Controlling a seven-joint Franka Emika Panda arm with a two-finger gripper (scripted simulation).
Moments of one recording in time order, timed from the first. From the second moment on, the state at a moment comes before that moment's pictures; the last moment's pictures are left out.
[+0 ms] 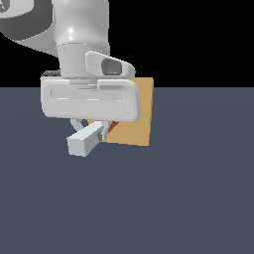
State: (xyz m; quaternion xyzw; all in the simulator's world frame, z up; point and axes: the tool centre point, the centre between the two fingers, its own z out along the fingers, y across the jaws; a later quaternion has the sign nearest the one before) arm -0.074 -0.046 0.097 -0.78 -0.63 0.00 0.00
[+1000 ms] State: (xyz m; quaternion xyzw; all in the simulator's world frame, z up) arm -0.051 0.058 0.099 -0.78 -0.62 0.00 0.00
